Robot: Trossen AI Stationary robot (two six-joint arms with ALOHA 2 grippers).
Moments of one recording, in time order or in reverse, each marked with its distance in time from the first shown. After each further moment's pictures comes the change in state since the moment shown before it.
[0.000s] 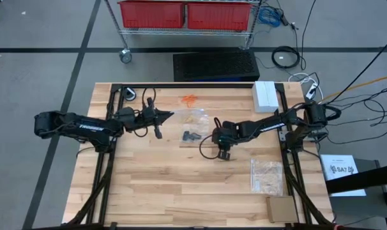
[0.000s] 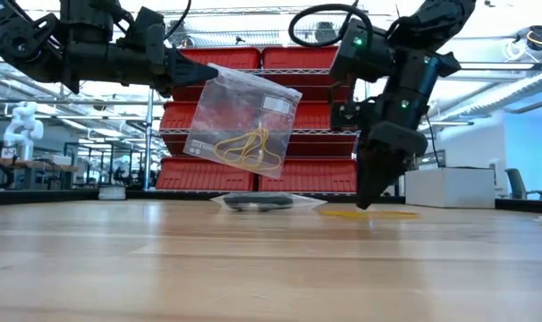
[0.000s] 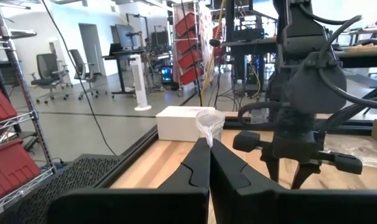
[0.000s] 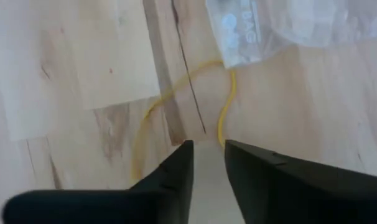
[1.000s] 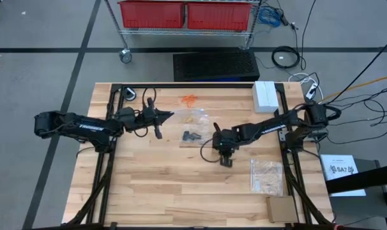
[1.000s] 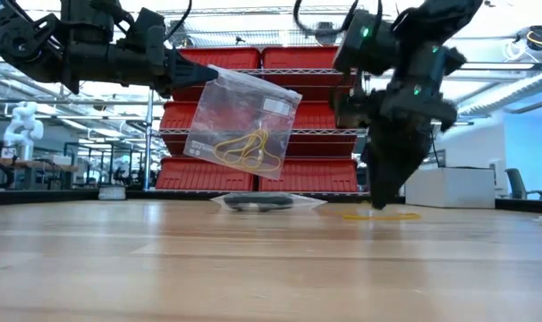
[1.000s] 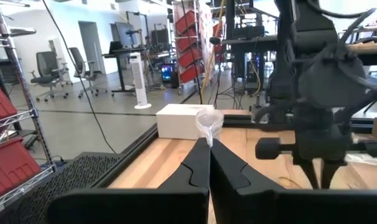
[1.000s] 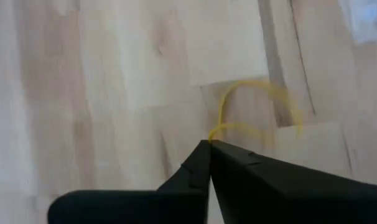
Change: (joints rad) left arm 0.000 0.000 0.000 -0.007 0.000 0.000; right arm 0.048 -0.019 0.000 -0.012 -0.225 0.078
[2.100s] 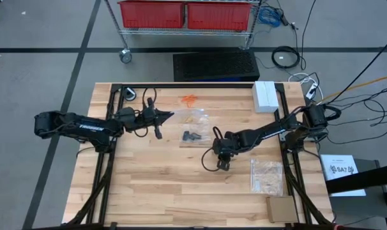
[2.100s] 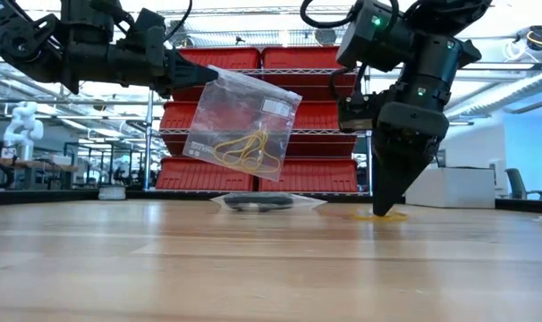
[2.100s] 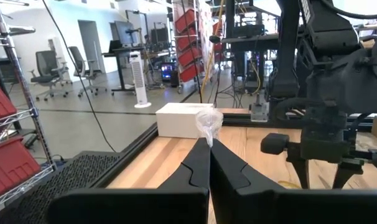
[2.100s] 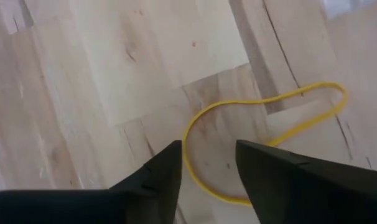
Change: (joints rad) left arm 0.000 0.000 0.000 -0.006 0.000 0.000; right arm 0.091 0.033 0.016 -0.020 0.174 0.212
